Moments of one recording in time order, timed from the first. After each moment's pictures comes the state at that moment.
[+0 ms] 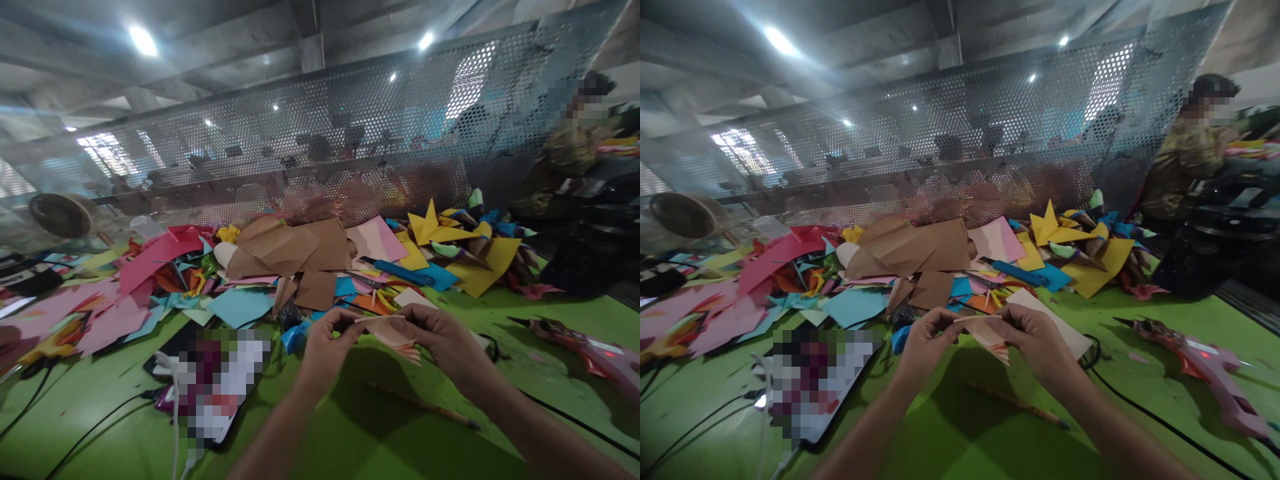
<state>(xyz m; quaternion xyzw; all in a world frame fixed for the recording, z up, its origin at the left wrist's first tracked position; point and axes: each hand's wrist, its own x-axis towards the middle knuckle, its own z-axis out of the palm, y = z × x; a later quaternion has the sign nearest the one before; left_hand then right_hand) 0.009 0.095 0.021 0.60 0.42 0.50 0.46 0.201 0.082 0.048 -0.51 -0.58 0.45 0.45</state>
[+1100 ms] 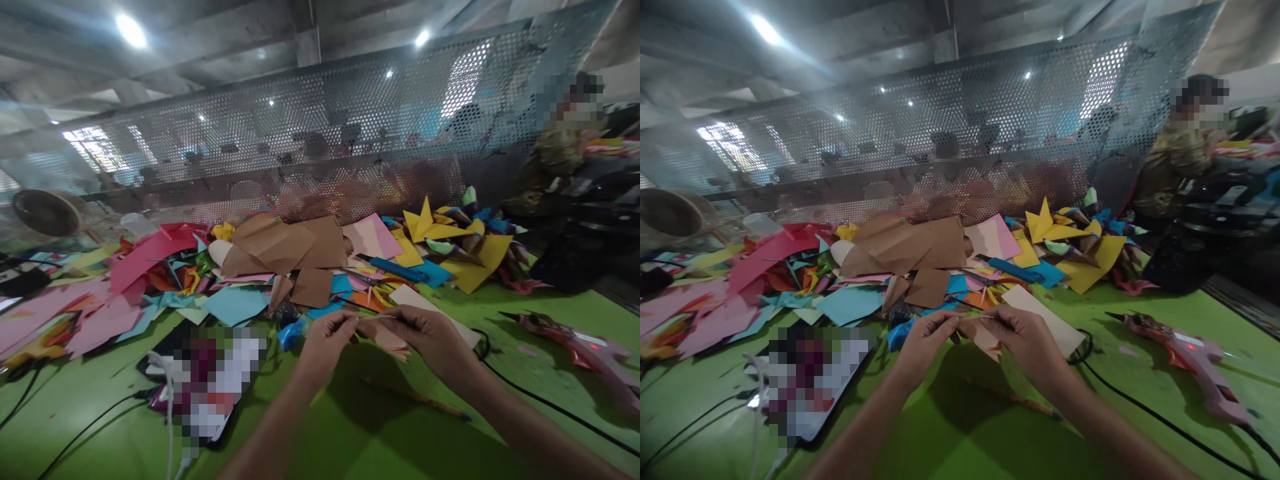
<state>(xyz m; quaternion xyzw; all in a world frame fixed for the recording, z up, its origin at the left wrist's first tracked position) 0.007 0.096 0.017 0.60 0.41 0.44 0.52 0.203 0.082 0.033 -0.52 -0.64 0.39 0.41</state>
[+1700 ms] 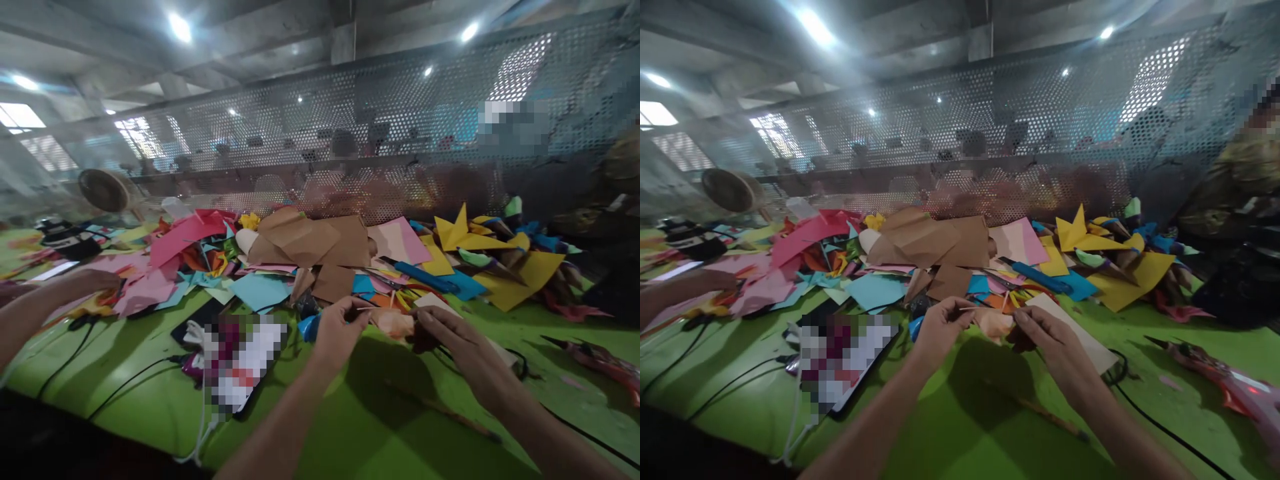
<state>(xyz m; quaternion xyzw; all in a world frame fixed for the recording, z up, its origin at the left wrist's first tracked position) 0.001 0.108 0.010 0.57 0.46 0.52 0.45 0.201 0.084 0.038 -0.52 -0.57 0.47 0.43</state>
